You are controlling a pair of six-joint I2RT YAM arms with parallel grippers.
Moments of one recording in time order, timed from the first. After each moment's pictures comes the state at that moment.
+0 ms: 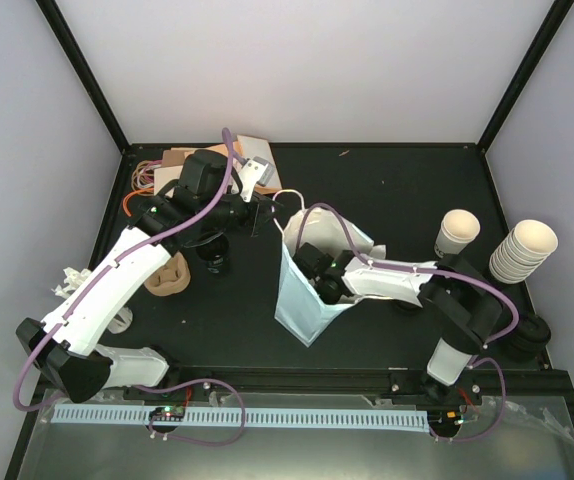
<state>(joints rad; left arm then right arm) -0.58 1.28 1.42 -0.72 0.39 -0.20 0.92 1.70 1.00 -0.61 0.02 0.25</state>
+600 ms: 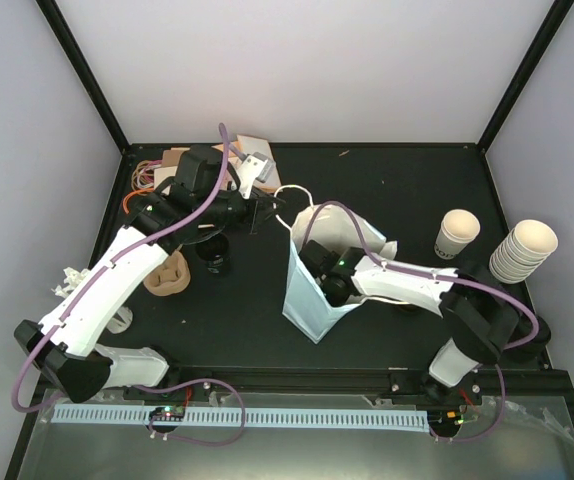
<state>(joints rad) -0.58 1.28 1.45 -0.73 0.44 -0.19 0.93 1.63 1.00 -0.72 0.02 0.24</state>
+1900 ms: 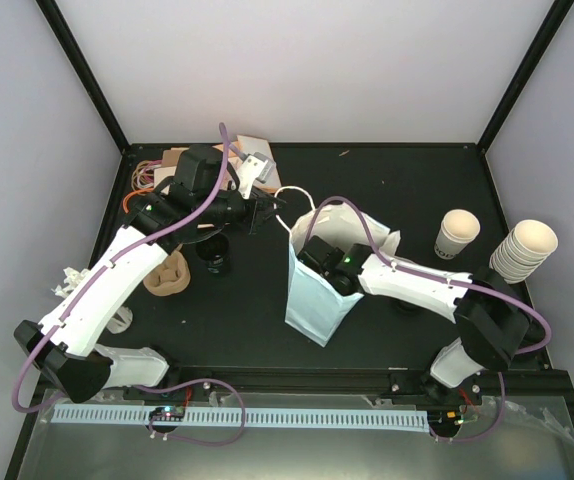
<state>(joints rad) -0.57 1.28 1.46 -0.73 0.46 -0.18 0.92 1.56 1.03 -0.79 0.04 0.25</state>
